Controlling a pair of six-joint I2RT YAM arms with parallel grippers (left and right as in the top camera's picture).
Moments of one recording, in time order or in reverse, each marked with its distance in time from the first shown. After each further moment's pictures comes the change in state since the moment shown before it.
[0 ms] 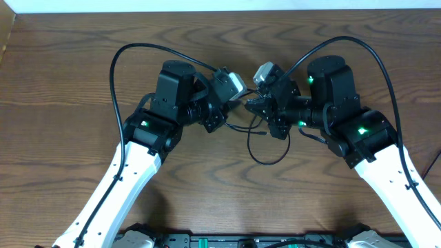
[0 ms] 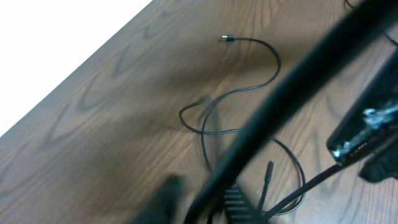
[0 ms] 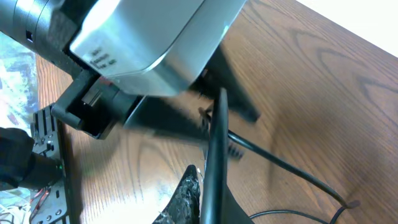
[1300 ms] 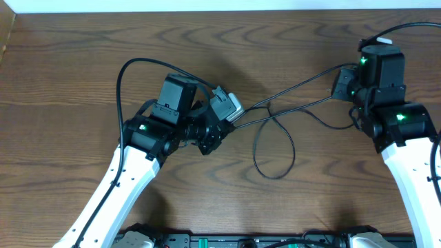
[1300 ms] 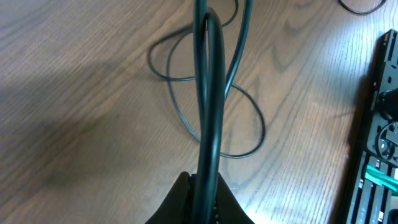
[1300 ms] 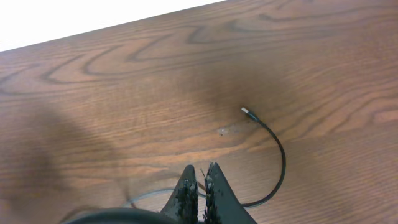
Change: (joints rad) left arm -0.011 -0.027 0.002 -0.317 0.051 -0.012; right arm -0.323 0.000 0.000 -0.079 0.803 0.506
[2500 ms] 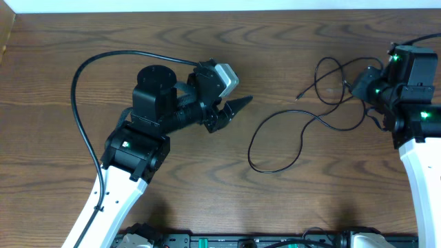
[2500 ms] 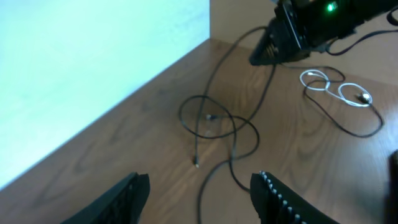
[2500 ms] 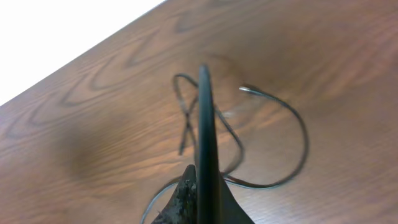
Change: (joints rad) left arm 0.011 -0.121 -0.005 0.482 0.064 -0.225; right arm -0.170 0.000 0.002 -0.041 -0.220 0.167
